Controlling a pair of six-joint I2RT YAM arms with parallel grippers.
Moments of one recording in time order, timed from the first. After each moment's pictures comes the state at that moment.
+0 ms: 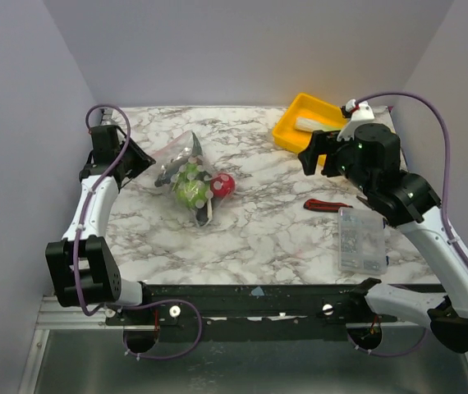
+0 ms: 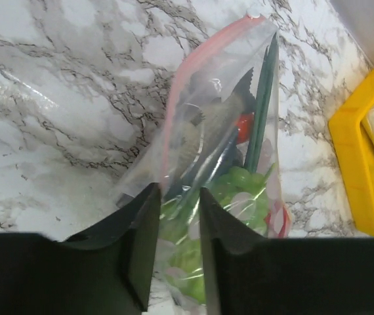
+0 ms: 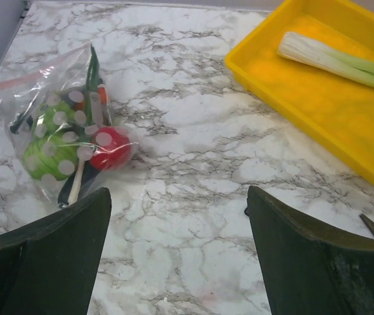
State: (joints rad) left arm 0.12 1.39 1.10 -0.37 0.25 -0.63; right arm 0.57 1.10 1.40 -0.66 0.21 0.26
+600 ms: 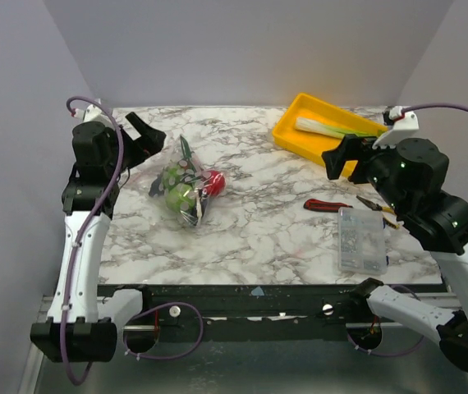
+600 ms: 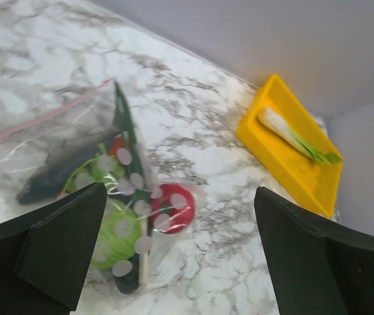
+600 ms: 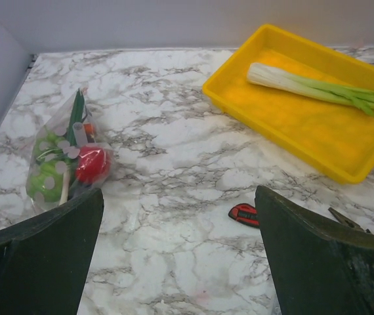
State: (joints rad) left arm 0.06 1.09 1.19 -0.47 0.19 -0.61; right arm 0.57 0.96 1.46 -0.77 0.32 0.27
